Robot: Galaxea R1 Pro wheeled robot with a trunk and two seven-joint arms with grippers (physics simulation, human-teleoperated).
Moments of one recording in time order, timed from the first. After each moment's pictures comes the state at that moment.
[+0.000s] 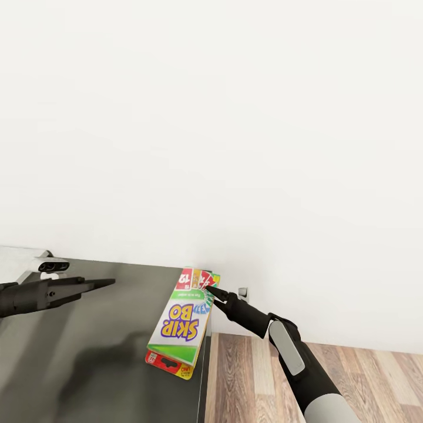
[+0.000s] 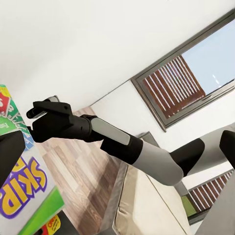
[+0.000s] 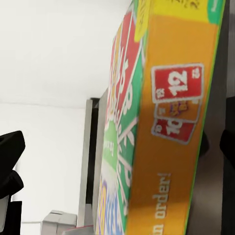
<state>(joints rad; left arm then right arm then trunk) -0.46 0.55 0.15 -1.43 0.54 1.04 -1.57 -0.50 0.10 0.08 -0.96 -0.85 0.67 0.62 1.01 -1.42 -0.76</state>
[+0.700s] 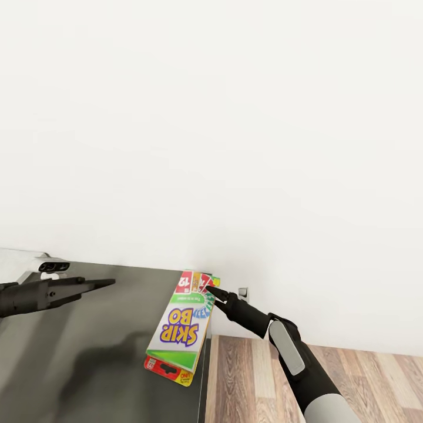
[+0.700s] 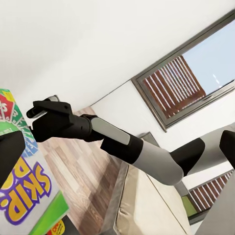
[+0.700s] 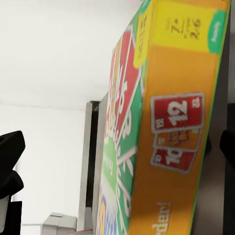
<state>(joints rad) -0.46 0.55 0.15 -1.44 0.54 1.04 -1.57 -0.50 0.10 0.08 -0.96 -0.85 0.67 0.62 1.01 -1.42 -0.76</state>
